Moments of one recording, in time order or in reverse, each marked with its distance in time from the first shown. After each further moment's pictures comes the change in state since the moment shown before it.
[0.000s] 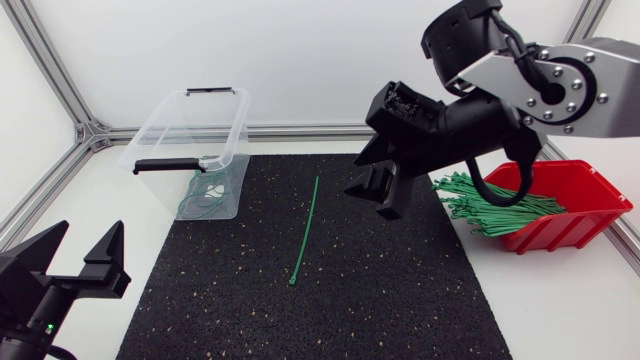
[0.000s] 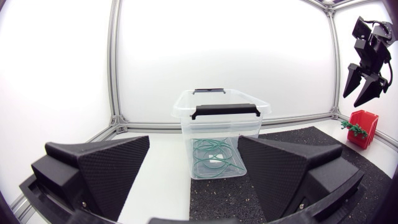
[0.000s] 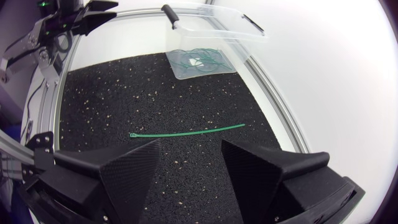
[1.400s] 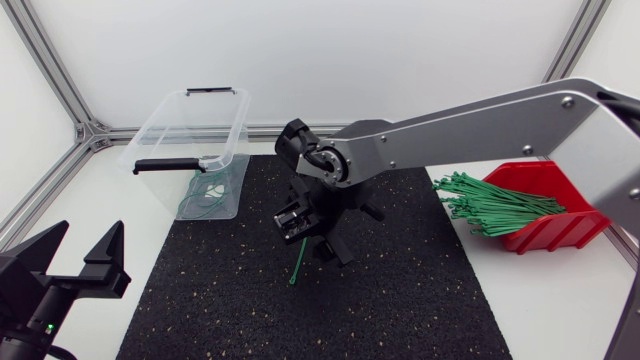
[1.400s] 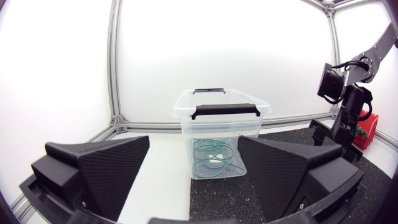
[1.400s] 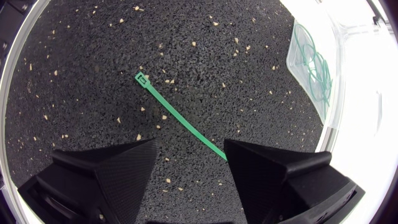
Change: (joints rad) left arm 0.000 0.000 0.000 0.000 0.000 0.000; right arm 0.225 0.596 0.252 -0.081 0.251 -0.710
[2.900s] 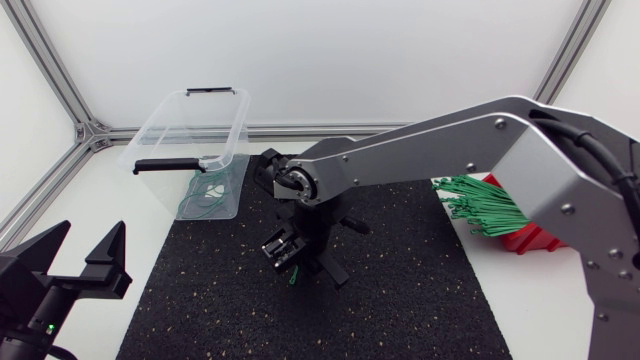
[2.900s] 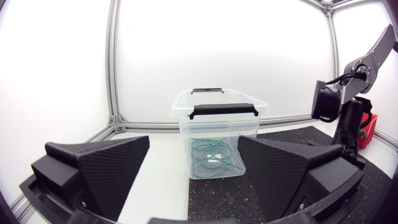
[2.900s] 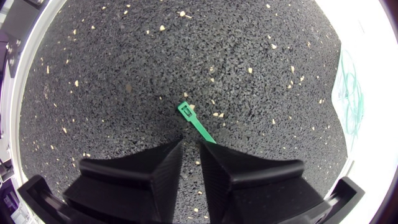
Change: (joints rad) left arm -0.006 0.001 0.000 -0.001 0.003 0.000; right arm 0.077 0.100 0.064 -0.161 -0.011 -0.024
